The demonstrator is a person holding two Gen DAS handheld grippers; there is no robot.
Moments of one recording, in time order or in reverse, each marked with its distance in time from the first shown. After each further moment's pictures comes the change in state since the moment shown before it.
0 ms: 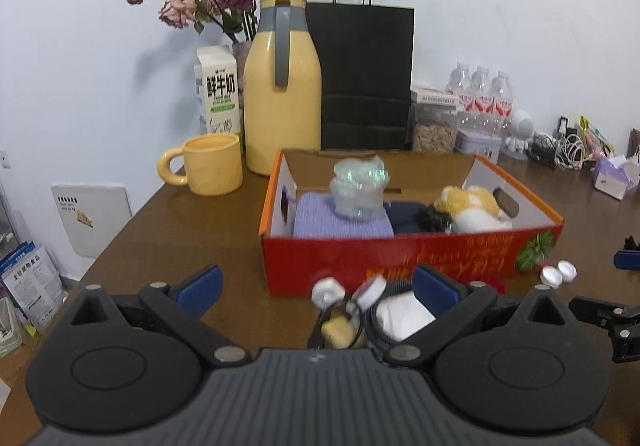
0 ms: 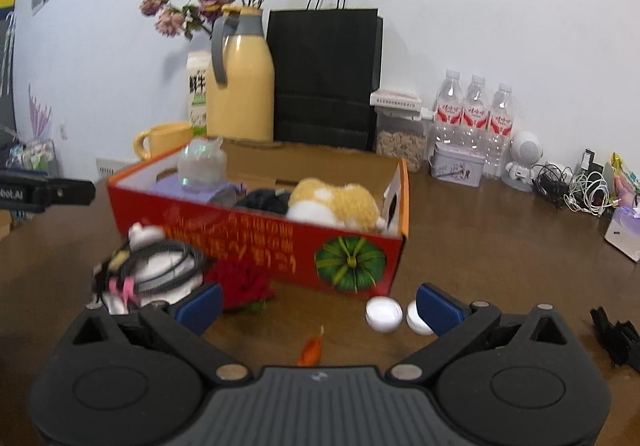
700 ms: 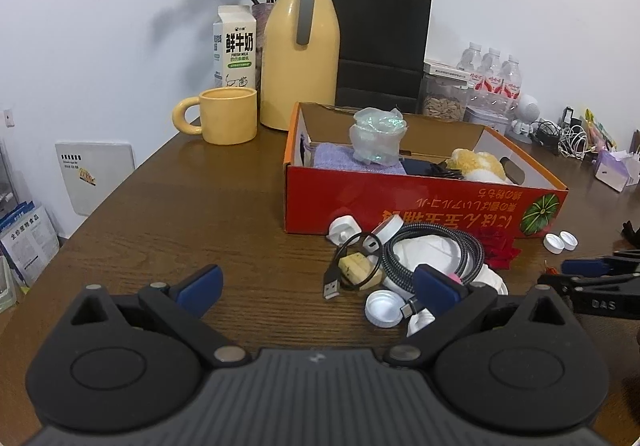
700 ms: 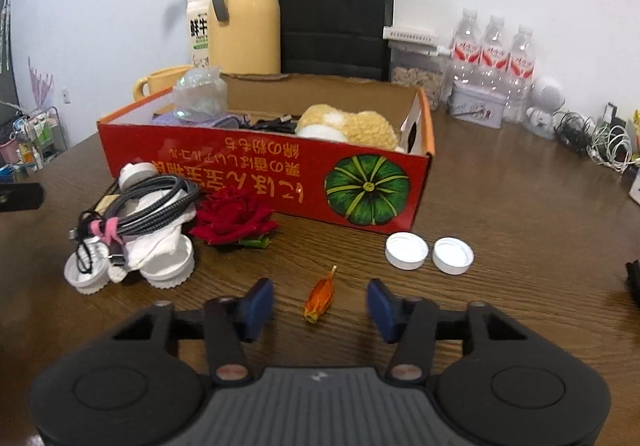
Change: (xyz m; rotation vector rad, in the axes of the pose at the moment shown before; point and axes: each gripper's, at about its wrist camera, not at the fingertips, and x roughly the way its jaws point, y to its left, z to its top) left arm -0.009 0.020 -0.034 -0.067 0.068 -0.006; right arm 0.042 0.000 -0.018 0.022 0.158 0.046
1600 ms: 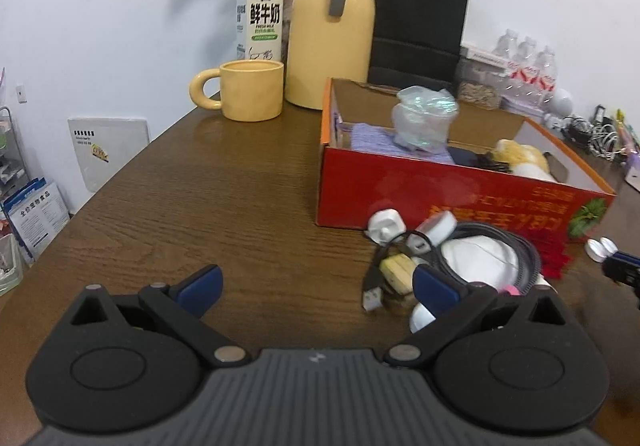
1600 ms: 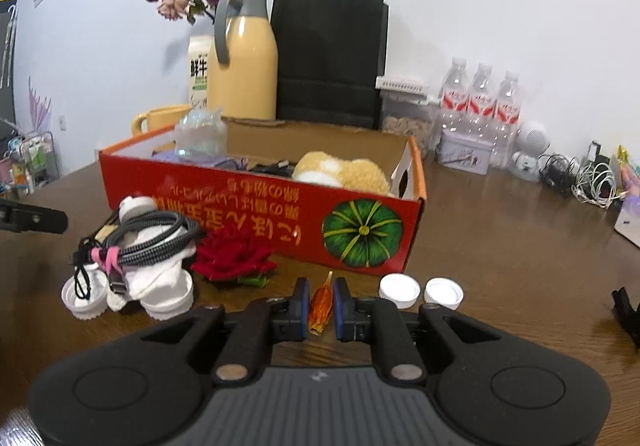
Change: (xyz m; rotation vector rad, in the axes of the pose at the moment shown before) left arm 0.046 0.017 0.007 -0.042 0.066 0.062; right arm -0.016 0.007 -0.006 -0.024 -0.177 -0.046
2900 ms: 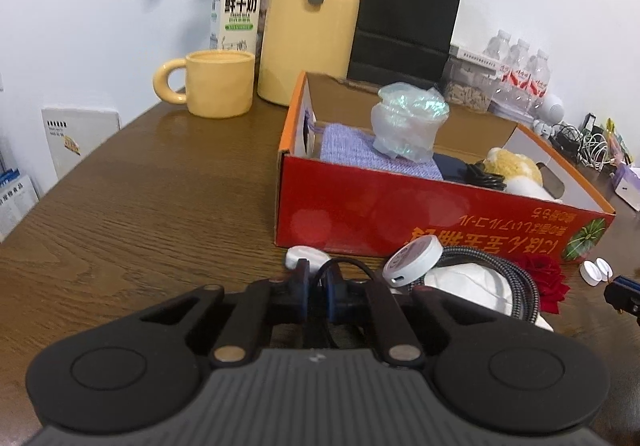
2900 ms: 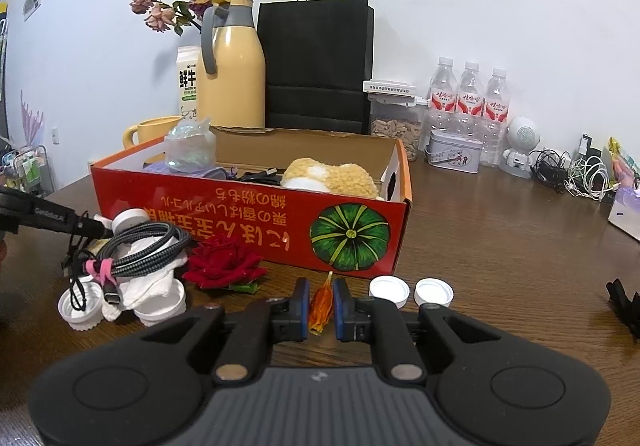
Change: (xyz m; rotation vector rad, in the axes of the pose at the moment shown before) left arm 0.031 -0.013 0.010 -0.024 -0.004 -0.078; right arm 0.000 -0.004 0.000 0.035 -0.010 -0.017
